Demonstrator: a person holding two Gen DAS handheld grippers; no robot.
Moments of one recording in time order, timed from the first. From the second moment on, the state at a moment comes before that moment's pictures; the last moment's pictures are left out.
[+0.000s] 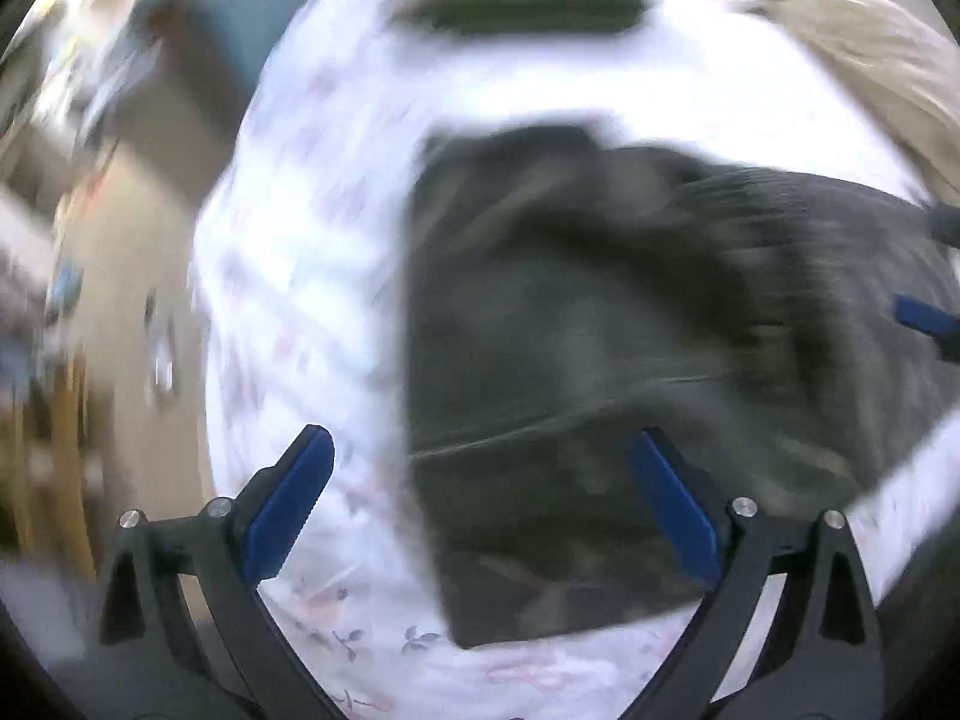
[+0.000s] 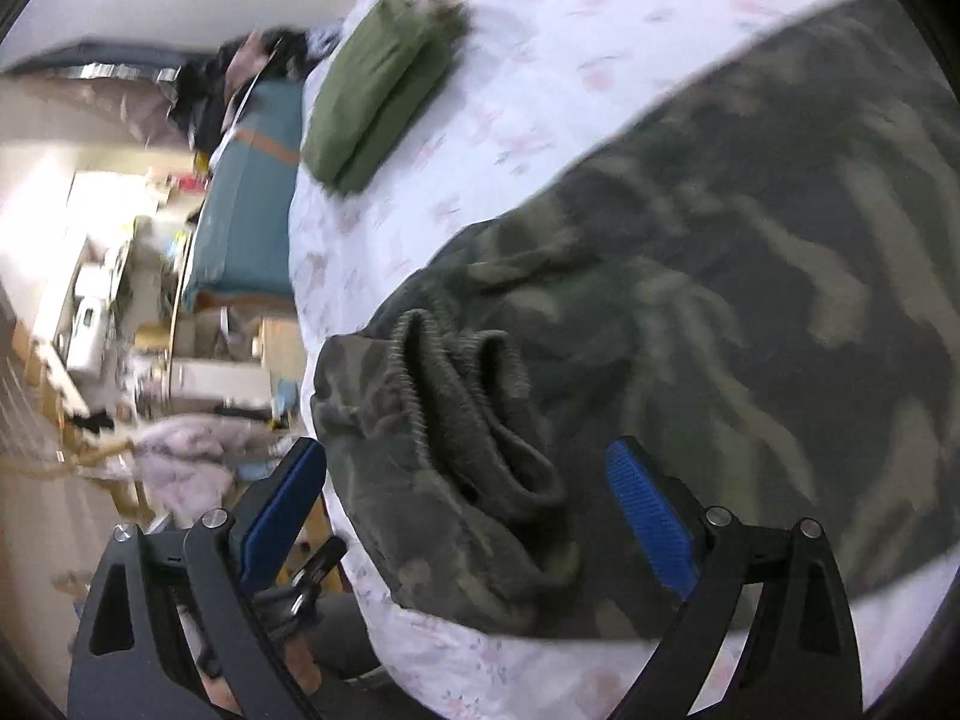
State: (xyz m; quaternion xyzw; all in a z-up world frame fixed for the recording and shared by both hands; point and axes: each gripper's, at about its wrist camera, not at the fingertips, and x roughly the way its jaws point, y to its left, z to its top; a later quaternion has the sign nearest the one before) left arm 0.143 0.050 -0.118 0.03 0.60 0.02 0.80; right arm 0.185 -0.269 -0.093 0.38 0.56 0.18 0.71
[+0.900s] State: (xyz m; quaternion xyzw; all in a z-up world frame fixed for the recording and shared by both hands) left arm 0.149 0.082 -0.171 -0.02 0.65 0.04 0.76; right arm 0.242 -0.230 -0.113 0.29 0.52 0.23 0.77
